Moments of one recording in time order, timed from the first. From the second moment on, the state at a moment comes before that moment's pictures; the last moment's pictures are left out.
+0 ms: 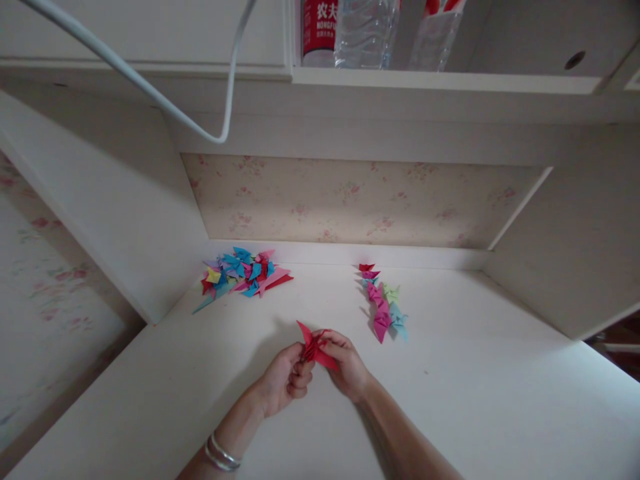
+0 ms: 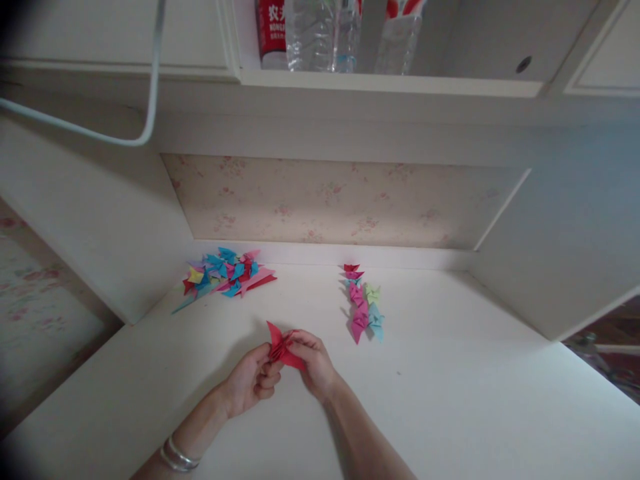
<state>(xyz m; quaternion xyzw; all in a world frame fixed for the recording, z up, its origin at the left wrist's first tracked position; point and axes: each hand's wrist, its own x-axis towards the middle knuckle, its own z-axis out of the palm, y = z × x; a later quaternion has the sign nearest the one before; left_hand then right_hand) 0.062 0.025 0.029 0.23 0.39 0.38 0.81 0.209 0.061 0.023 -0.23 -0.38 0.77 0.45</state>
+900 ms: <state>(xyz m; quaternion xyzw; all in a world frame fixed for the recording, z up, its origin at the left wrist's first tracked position) 0.072 0.025 0.042 0.43 0.51 0.49 0.56 0.207 0.065 0.014 -0.28 -0.47 0.70 0.46</state>
